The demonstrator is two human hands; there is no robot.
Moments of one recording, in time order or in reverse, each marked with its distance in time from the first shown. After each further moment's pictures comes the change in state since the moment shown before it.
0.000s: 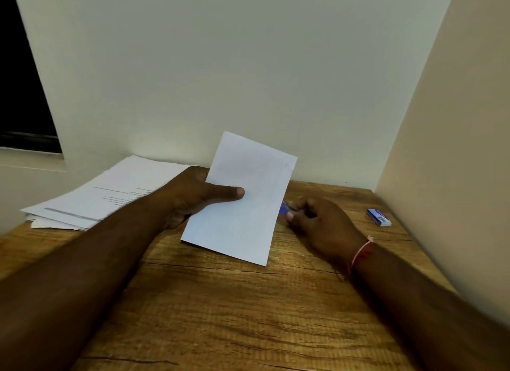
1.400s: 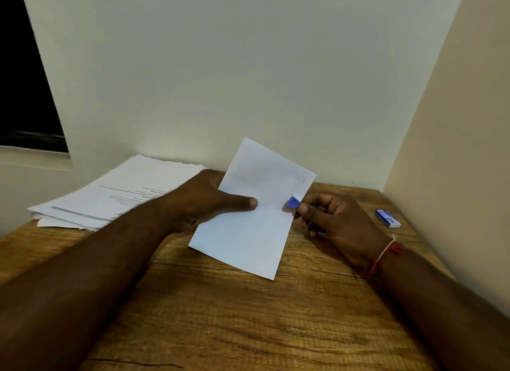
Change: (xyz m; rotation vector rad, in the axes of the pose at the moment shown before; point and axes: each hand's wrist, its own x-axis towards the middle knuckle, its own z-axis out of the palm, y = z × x) left_hand -0.002 -0.002 0.010 0.162 -0.047 0.056; right_hand -0.006 0.000 -0.013 0.477 -0.111 -0.065
